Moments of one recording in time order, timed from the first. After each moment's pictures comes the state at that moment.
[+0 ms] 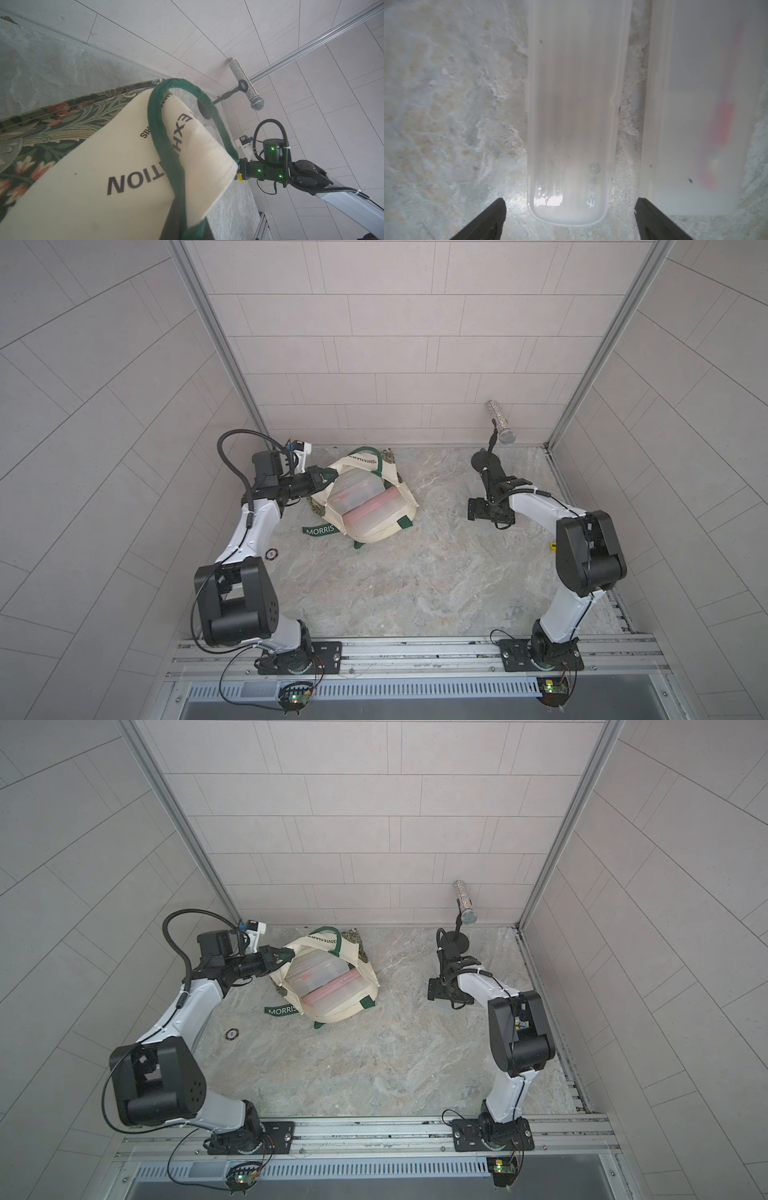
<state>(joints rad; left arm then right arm) 0.19 1.49 1.13 -0.26 0.94 -0.35 0.19 1.74 1.20 -0.67 0.09 0.36</state>
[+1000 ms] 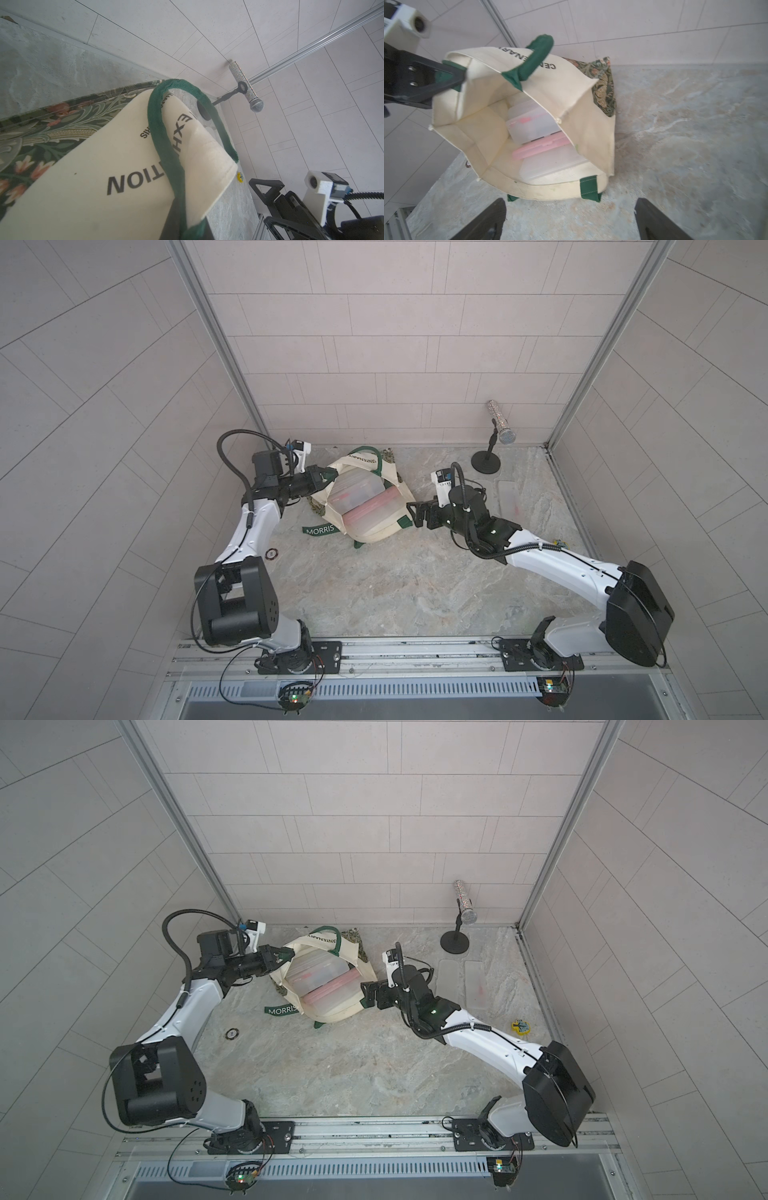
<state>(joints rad) 0.19 1.49 1.13 -0.24 0.94 -0.37 0.72 1.39 0.96 0.04 0.08 0.41</state>
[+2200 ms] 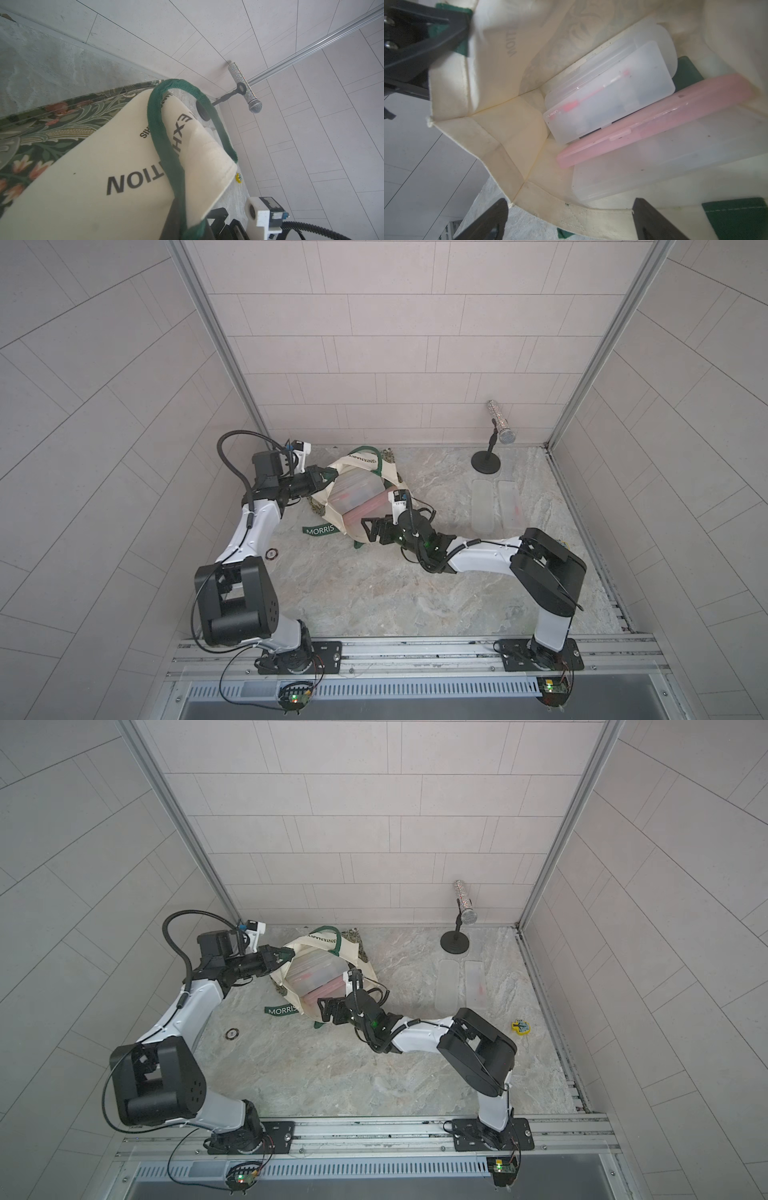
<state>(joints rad) 0.19 1.49 1.12 -0.23 0.95 -0.39 0.91 1.87 1.04 0.49 0.14 0.73</state>
